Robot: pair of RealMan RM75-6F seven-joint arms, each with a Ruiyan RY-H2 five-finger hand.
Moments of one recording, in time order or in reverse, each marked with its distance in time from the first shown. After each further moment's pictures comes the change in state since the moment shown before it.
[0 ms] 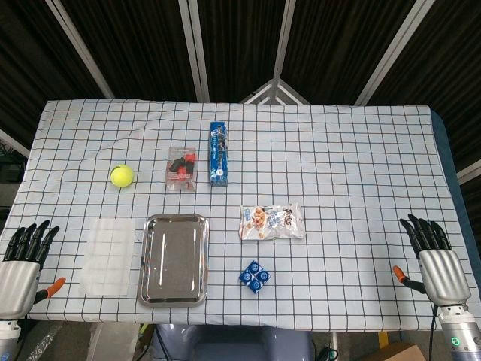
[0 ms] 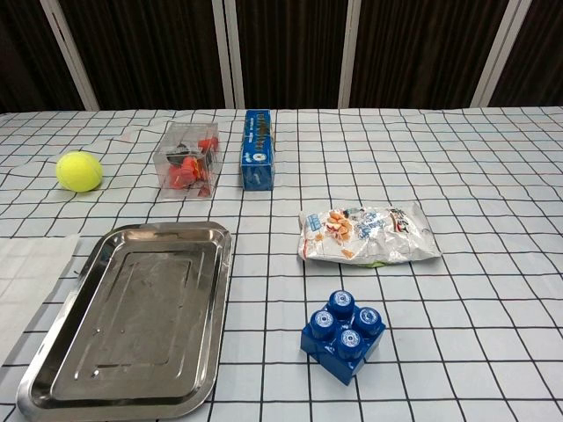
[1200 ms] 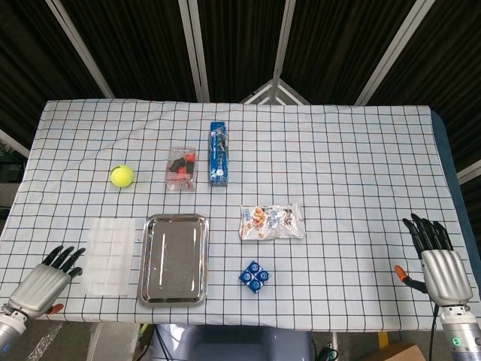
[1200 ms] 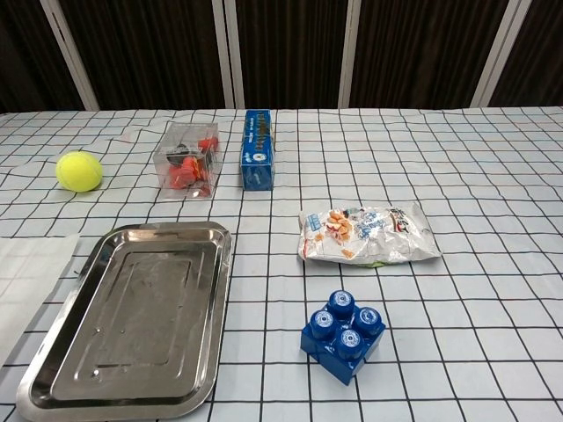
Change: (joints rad) left arm -0.202 0.193 0.139 0.010 0.009 -0.489 0.090; right arm -0.005 -0.006 0.006 -0.001 0.012 0.006 -0.003
